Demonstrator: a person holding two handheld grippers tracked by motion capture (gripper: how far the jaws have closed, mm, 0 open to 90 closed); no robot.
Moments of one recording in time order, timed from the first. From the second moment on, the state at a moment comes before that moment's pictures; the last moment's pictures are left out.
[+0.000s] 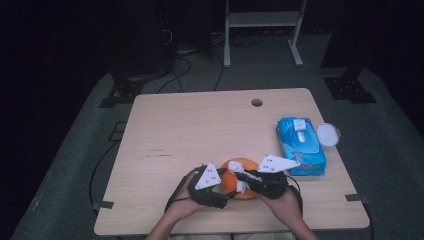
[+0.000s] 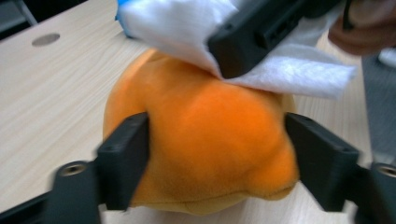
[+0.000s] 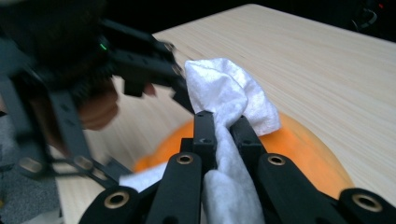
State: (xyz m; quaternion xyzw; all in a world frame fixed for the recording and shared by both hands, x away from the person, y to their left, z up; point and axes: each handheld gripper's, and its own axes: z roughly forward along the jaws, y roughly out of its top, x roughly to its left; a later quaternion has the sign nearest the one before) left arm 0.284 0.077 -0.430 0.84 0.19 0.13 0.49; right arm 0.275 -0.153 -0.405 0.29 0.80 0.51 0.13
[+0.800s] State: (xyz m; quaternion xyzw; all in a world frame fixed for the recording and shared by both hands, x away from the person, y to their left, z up) left arm 0.280 0.071 -0.430 0.85 0.17 0.15 0.48; right arm 0.265 -0.140 -0.407 0.27 0.80 0.52 0.10
